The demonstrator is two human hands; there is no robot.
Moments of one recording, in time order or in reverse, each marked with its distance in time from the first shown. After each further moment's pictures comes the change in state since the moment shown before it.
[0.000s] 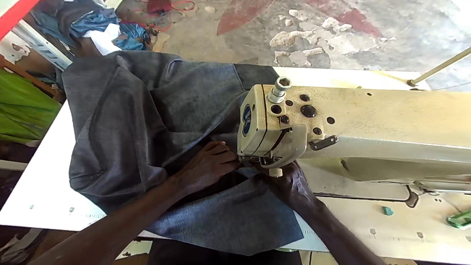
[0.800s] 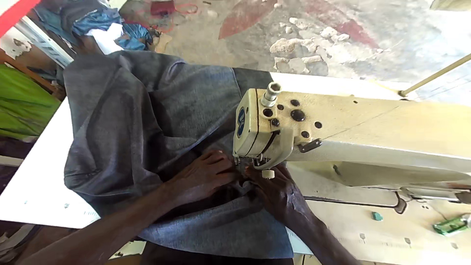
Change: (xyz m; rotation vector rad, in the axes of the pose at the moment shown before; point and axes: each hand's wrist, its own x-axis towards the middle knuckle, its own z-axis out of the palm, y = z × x) left_hand -0.007 0.021 -0.009 -0.033 -0.109 -0.043; right_hand -0.009 -0.022 -0.010 0.034 -0.119 0.037
